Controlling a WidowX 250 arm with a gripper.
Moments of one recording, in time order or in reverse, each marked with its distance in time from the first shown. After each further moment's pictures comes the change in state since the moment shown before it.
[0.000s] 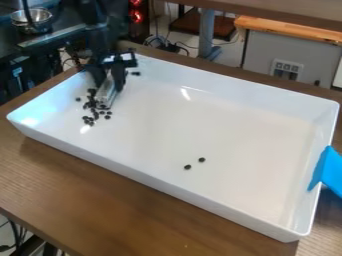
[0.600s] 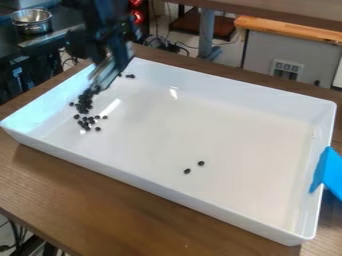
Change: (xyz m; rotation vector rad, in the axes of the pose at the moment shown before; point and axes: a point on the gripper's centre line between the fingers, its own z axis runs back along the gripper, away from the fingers) arm -0.046 -0.044 0.067 -0.190 0.049 -0.118
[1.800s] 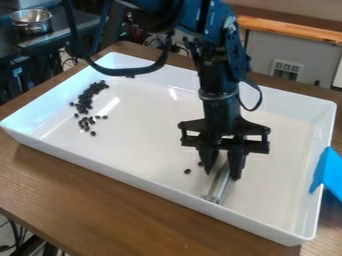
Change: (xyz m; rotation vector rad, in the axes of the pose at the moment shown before) arm -0.115 -0.133 -0.107 0.115 0.050 -0.155
